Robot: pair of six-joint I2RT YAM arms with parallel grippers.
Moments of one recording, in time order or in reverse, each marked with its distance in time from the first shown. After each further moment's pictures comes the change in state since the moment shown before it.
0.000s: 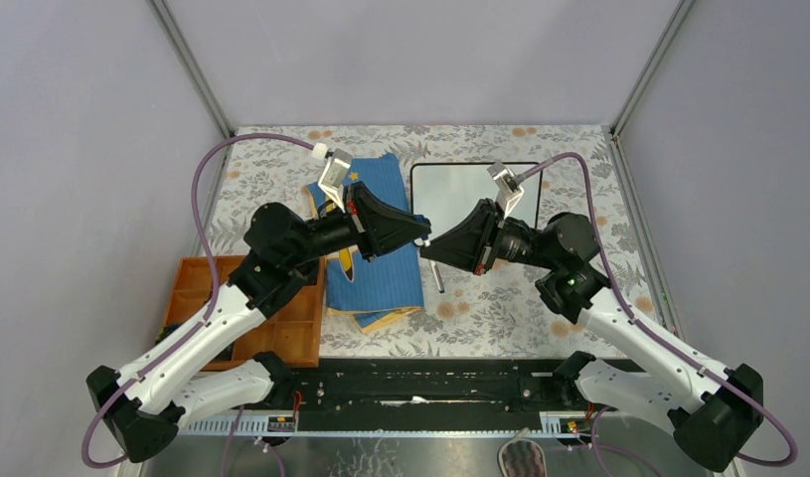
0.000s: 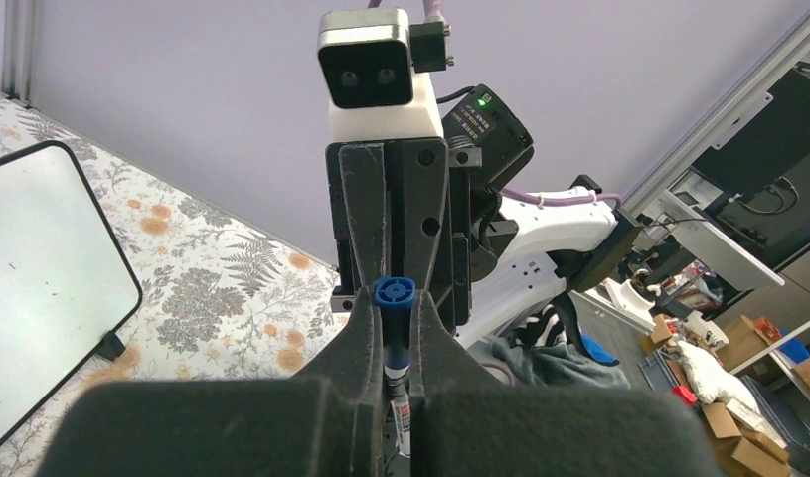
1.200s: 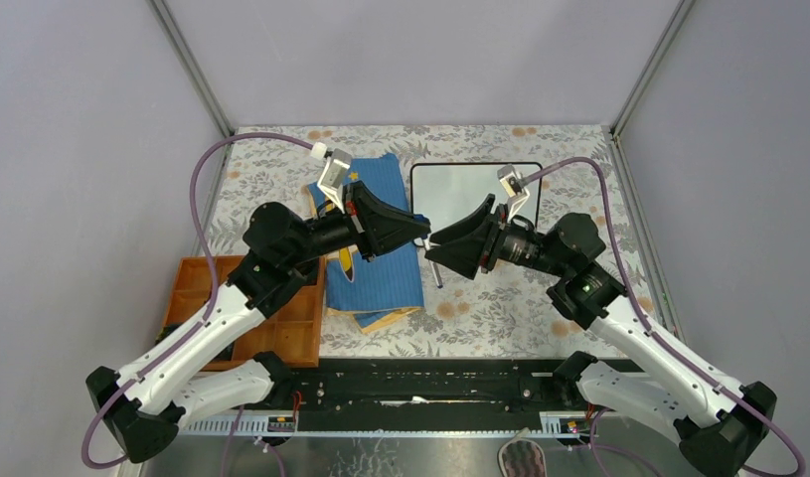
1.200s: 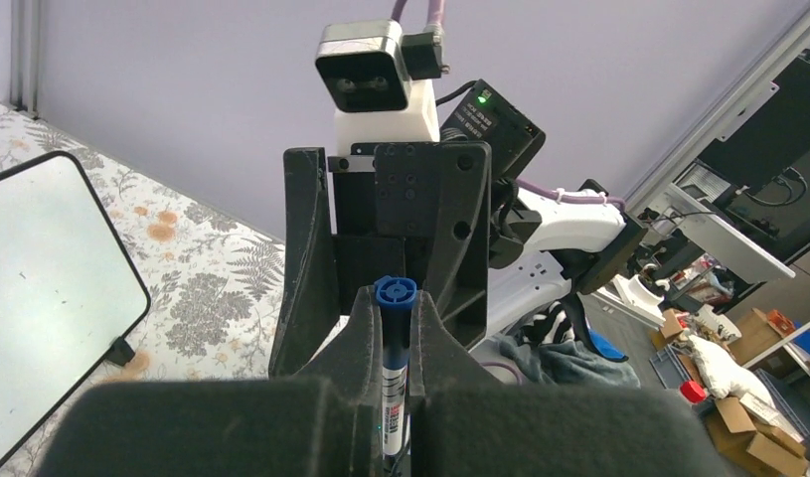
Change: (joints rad) left arm 0.000 0.003 0.005 -0.007 -0.002 0.018; right arm 0.000 -0.087 0.032 -0.311 0.149 -0.190
